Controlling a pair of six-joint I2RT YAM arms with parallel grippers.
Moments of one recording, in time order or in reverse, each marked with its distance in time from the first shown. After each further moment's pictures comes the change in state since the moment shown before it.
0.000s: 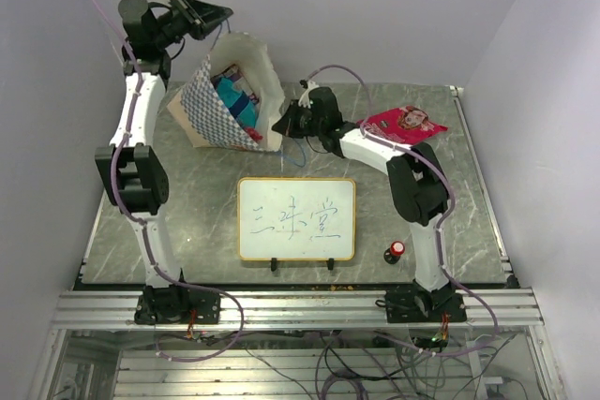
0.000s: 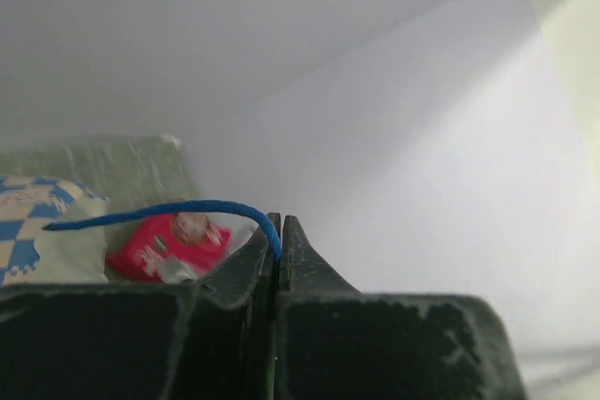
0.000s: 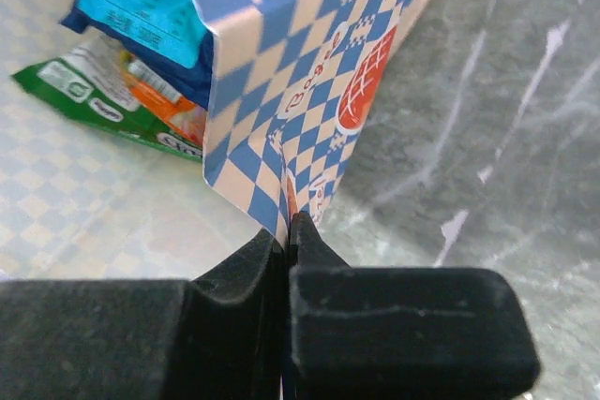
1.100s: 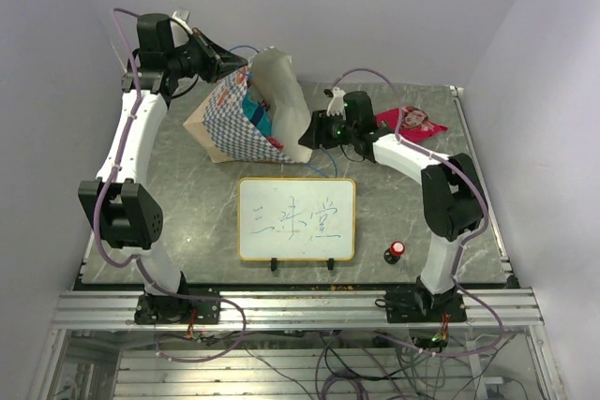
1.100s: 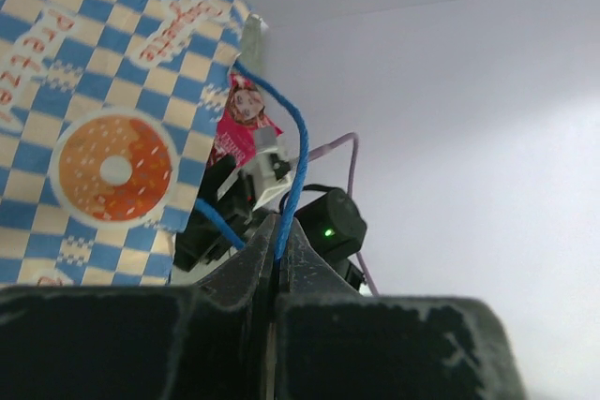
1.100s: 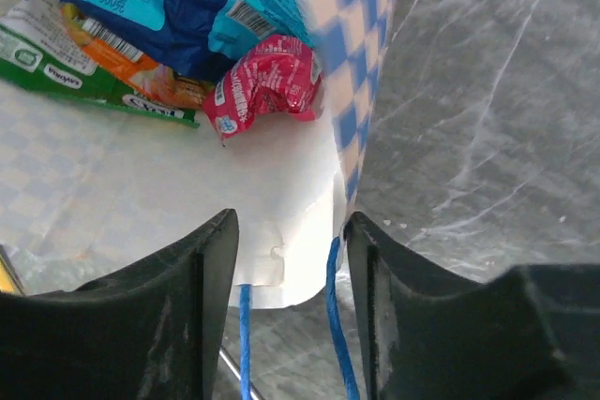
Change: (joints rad) left arm -0.108 -0.415 -0.402 -0.659 -0.146 0.266; right arm -0.136 -0.270 -0.298 -0.118 -0.153 -0.310
